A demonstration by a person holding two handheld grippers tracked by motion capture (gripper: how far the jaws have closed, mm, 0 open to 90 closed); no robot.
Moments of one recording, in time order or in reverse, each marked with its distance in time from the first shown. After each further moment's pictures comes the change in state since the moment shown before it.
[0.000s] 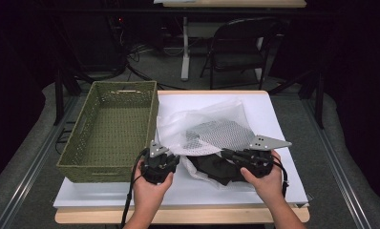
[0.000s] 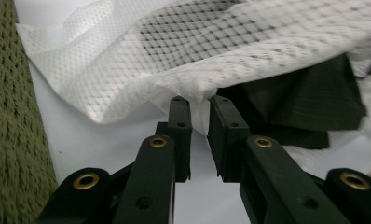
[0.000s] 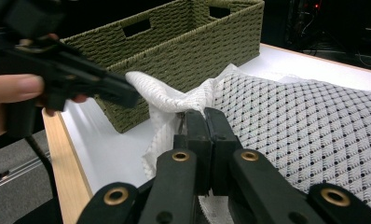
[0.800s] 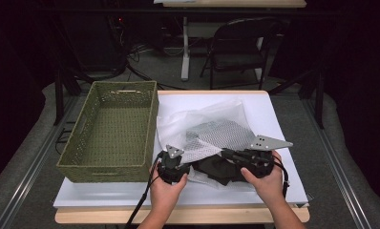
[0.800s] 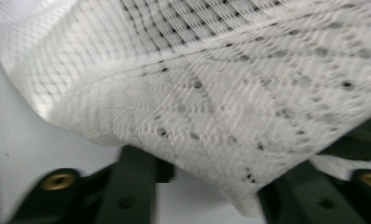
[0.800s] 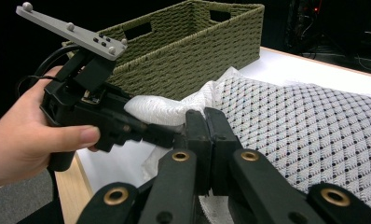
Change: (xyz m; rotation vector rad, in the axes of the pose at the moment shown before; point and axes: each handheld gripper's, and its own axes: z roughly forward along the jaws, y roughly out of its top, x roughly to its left) left arm -0.011 -0.012 0.062 0.052 0.077 -0.007; right arm 0.002 0.001 -0.002 -0.012 0.001 -0.005
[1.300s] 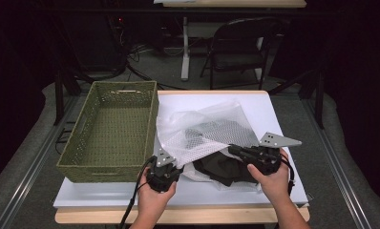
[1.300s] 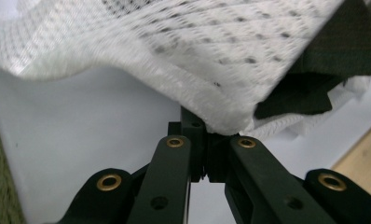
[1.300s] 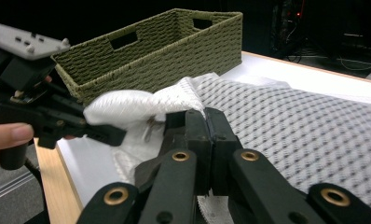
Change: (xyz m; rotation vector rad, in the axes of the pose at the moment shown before) left arm 0.011 -0.013 -0.042 -0.004 -0.136 0.070; right arm -0.013 0.001 -0.013 -0.029 -0.044 0.034
